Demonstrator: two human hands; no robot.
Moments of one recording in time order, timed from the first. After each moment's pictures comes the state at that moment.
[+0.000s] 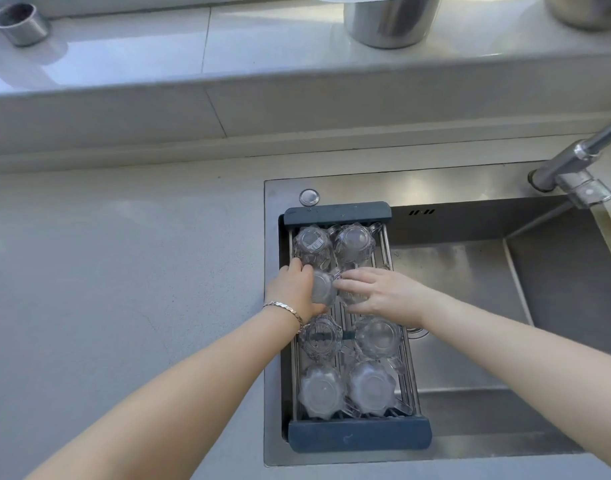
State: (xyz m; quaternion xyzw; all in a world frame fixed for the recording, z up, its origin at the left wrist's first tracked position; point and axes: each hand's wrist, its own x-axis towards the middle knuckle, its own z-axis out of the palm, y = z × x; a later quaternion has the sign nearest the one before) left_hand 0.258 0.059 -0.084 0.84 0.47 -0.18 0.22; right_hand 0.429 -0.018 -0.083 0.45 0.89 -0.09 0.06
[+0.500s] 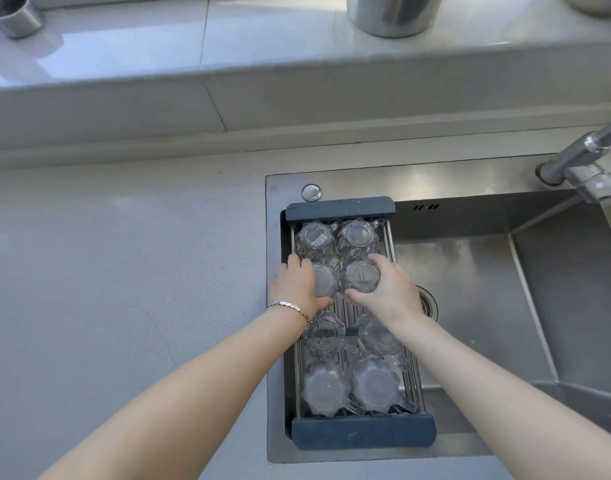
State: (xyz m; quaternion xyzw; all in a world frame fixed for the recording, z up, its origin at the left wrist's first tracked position) left_hand 0.260 0.056 -0.084 0.82 0.50 -0.17 0.20; right_hand 0.389 -0.024 -0.089 0.85 0.35 -0.35 -0.17
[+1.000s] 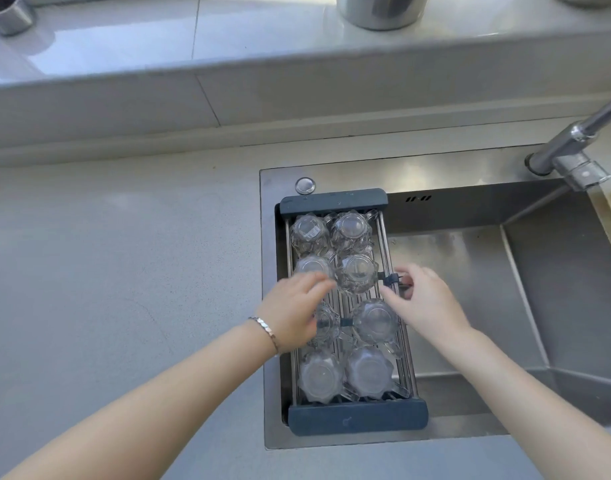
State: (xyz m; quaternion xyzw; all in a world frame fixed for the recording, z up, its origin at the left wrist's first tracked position) left_hand 0.225 0.029 -0.067 0.94 0.26 -0.10 0.21; right_hand 0.413 -0.071 -0.055 0.85 0.38 -0.34 -0.14
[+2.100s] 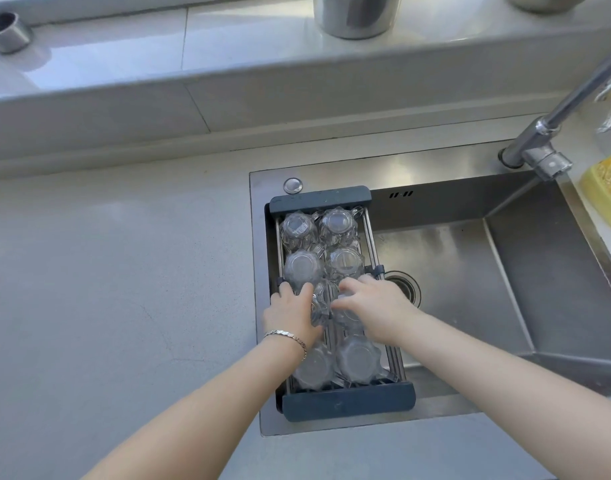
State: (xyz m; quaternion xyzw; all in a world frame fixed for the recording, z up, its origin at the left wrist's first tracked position) left_hand 0.245 -0.011 -0.069 0.81 0.50 -0.22 0.21; right_hand 0.385 -0.069 -0.049 0.64 0.71 -0.25 0.13
